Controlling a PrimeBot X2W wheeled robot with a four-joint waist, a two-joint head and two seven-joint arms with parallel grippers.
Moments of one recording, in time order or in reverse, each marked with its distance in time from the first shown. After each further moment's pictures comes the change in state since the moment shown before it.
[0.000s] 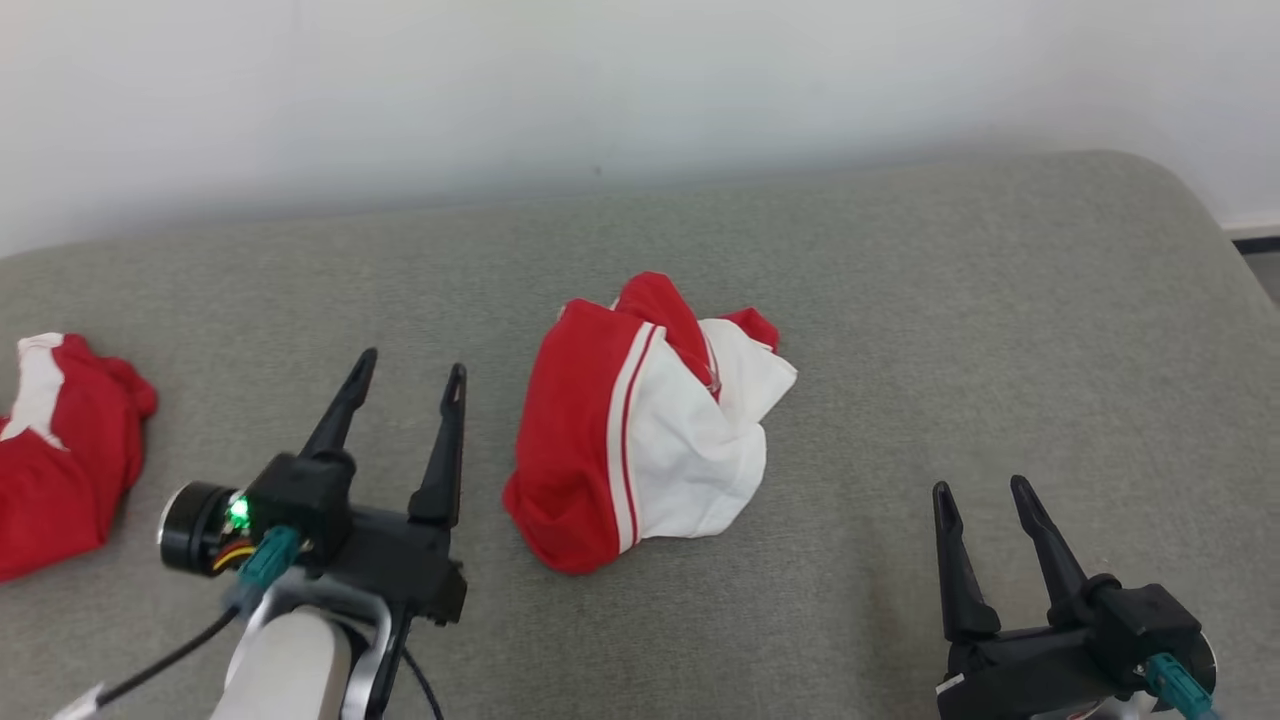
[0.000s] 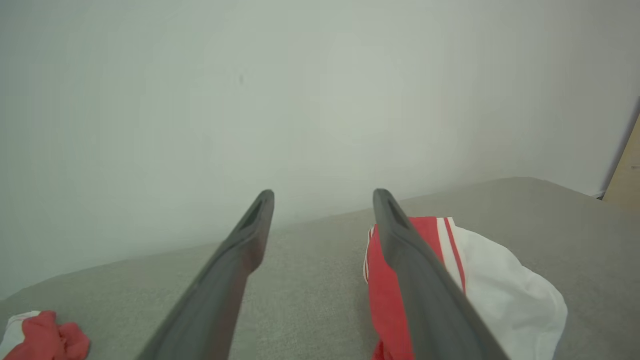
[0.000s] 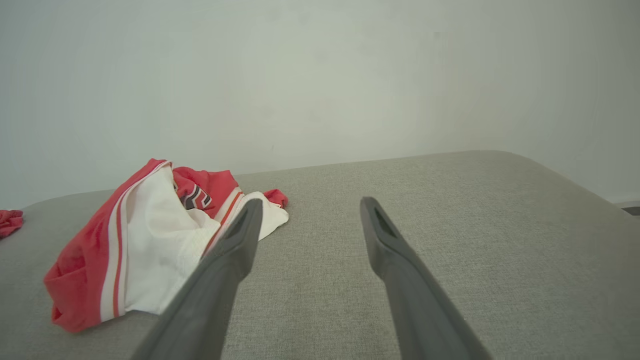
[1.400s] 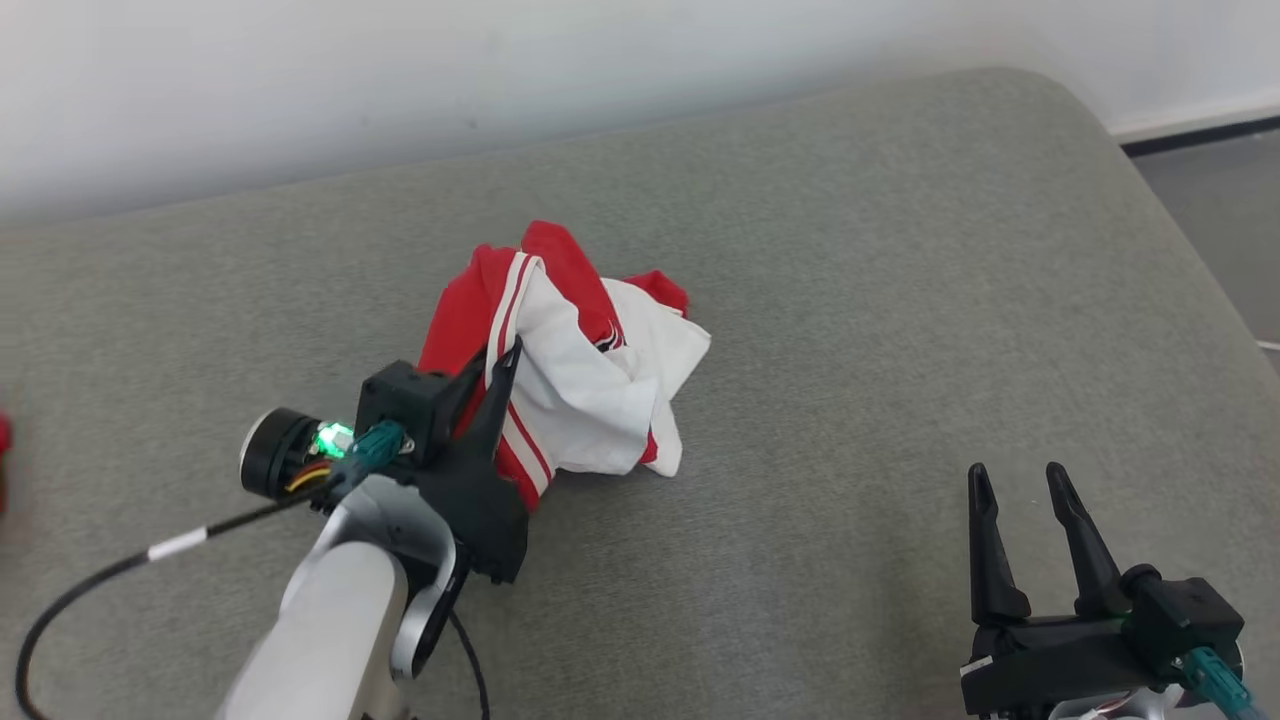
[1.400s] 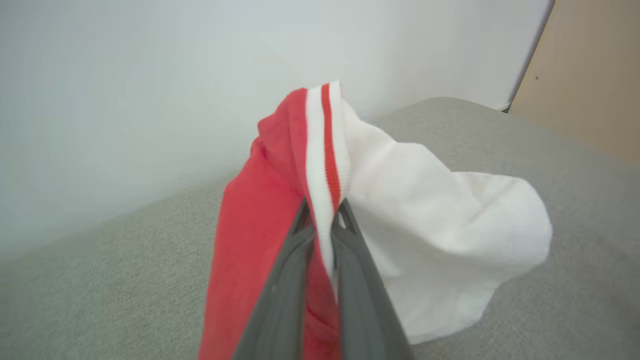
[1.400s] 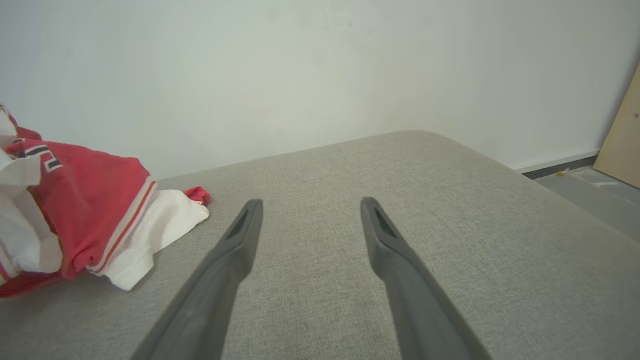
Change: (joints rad) left arm -0.191 -0.009 -0.145 0.133 -0.032 -0.029 0.235; right arm -0.015 0.000 -0.042 -0.012 0.049 0.000 -0.004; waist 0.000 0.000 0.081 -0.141
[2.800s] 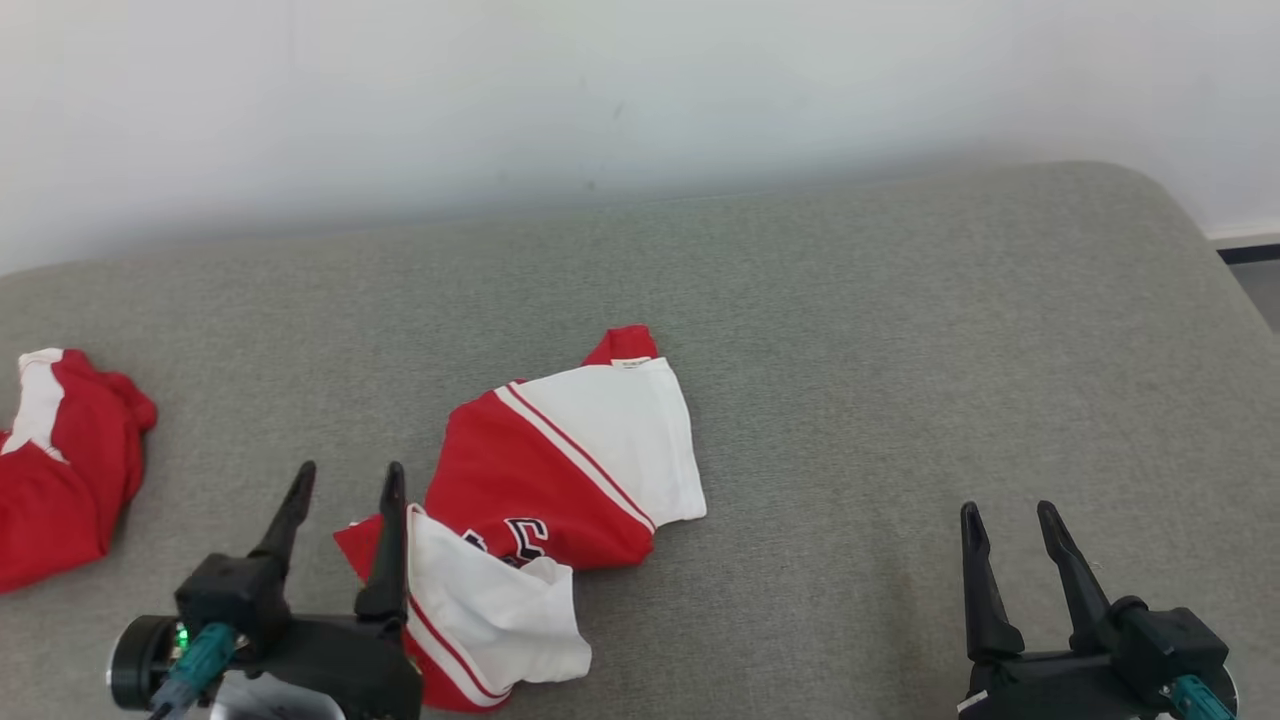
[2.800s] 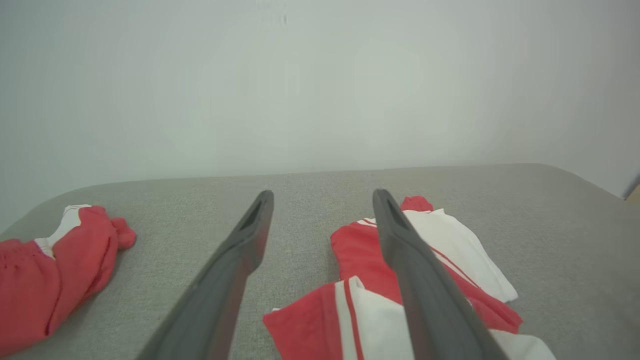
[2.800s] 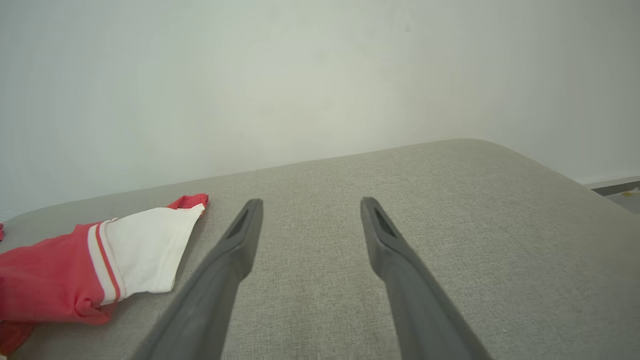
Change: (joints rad) left arm 0.401 0.088 0.153 -0.309 -0.111 0.161 -0.140; right arm 0.046 0.000 0.005 0.021 -0.017 0.000 0.000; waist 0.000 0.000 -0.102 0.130
